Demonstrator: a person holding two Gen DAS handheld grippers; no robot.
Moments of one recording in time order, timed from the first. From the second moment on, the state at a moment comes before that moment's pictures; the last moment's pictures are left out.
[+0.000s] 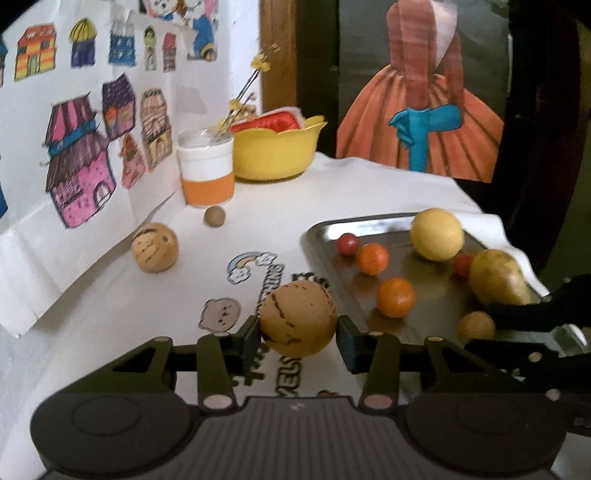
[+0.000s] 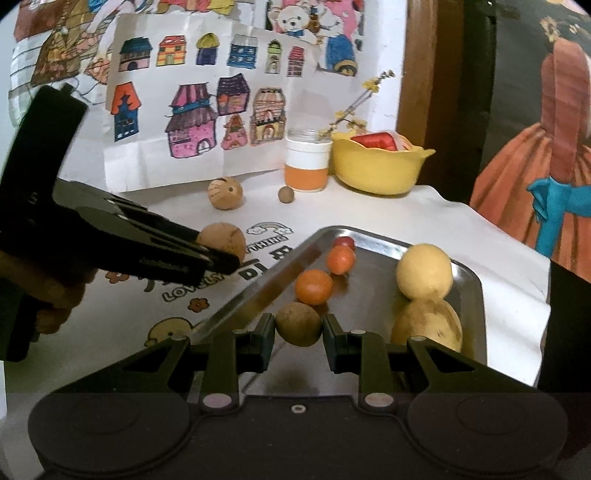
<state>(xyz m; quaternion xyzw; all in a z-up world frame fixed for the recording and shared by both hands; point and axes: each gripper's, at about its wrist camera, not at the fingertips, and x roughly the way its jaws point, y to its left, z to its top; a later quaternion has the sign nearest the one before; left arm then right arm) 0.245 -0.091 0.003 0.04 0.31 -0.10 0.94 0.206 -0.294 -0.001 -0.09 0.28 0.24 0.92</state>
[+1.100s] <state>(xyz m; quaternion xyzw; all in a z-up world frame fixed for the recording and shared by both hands) 0.235 -0.166 -0.010 0.05 0.33 -0.19 0.92 0.168 -0.359 -0.015 -0.02 0.30 0.11 0.95</state>
